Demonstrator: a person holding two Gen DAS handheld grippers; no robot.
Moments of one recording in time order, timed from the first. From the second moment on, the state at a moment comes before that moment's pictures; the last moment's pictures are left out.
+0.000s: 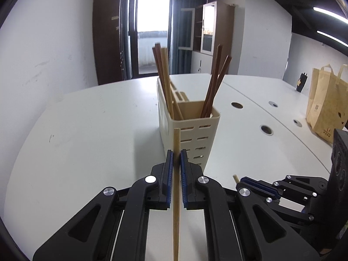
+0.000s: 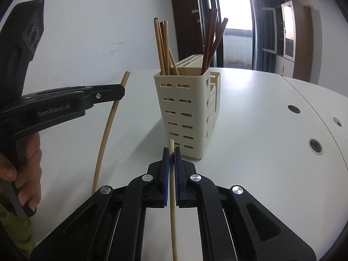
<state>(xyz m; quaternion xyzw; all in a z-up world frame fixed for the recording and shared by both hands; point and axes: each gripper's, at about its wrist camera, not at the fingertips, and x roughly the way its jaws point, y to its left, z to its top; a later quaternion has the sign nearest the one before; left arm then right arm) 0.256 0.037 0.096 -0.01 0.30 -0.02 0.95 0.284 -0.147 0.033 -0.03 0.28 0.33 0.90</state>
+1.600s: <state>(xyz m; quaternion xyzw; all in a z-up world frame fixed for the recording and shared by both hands) 0.233 0.002 0.192 -0.03 -0.10 -0.01 0.99 0.337 -0.172 0.166 0.11 -0.07 0.35 0.93</state>
